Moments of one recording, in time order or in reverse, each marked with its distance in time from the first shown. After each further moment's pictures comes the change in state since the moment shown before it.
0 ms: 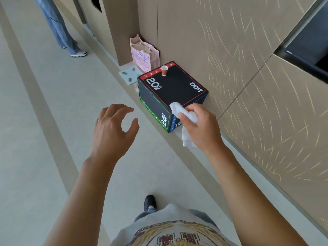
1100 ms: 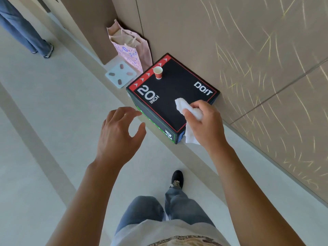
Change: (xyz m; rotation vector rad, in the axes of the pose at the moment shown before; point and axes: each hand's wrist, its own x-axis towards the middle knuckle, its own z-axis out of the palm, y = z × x) left_hand 0.385 -0.052 0.208 0.089 -0.295 0.076; right_hand 0.367 0.182 0.104 0.073 0.061 0.291
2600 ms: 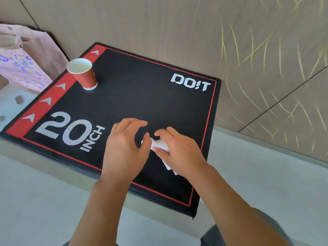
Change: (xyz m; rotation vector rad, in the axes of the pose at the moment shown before) left_hand 0.268 -0.260 0.583 -0.300 -0.146 0.279; right_hand 0.201 0.443 0.381 -0.552 -0.073 0.017
